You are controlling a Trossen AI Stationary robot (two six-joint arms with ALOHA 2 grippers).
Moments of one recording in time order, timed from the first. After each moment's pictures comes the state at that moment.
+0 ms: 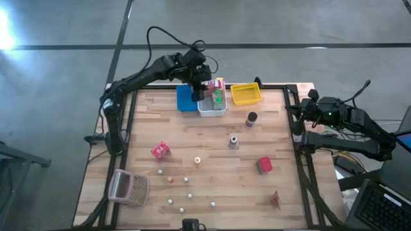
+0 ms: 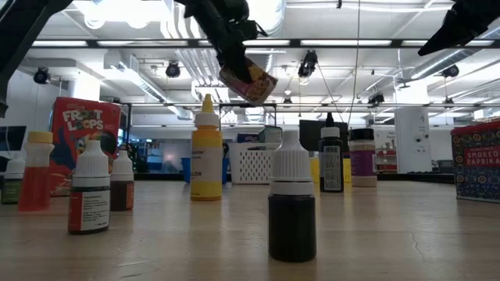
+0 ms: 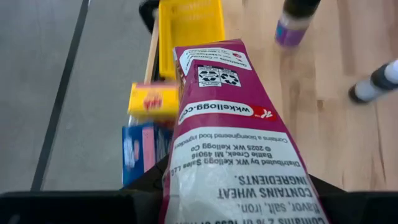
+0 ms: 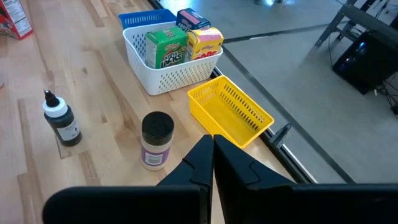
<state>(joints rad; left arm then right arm) 0.50 1.85 1.97 -1.00 0.07 0.44 -0.30 0.38 0.83 -0.99 0.30 -0.04</state>
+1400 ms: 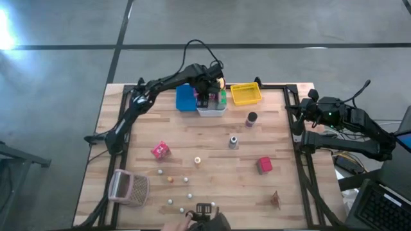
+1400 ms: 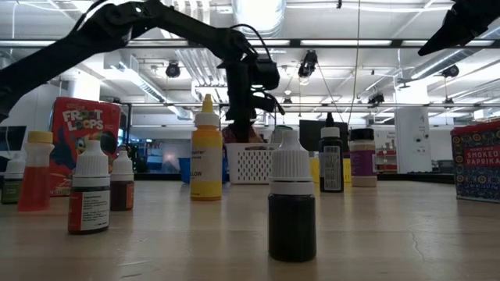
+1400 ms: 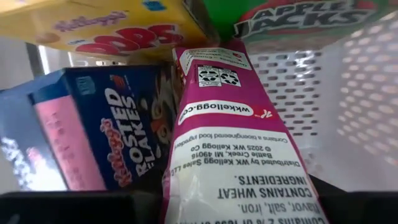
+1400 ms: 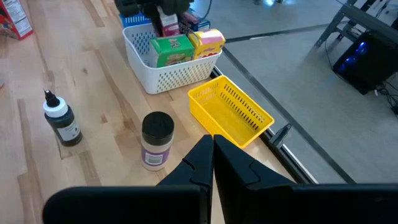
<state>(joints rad) 0.52 2.30 2.21 -1.19 -0.15 0.60 -0.30 0.38 0.83 -0.99 0.30 -0.04</state>
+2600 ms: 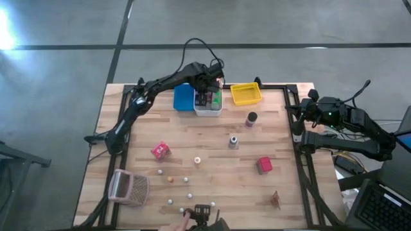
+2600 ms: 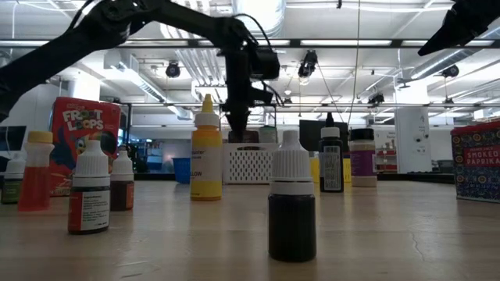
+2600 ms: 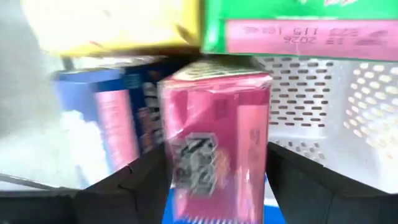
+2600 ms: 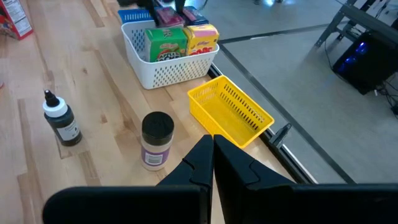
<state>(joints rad) 0.50 2.27 2.27 -1.27 -0.25 0.60 -0.30 0.38 0.83 -0.99 0.30 -0.04</state>
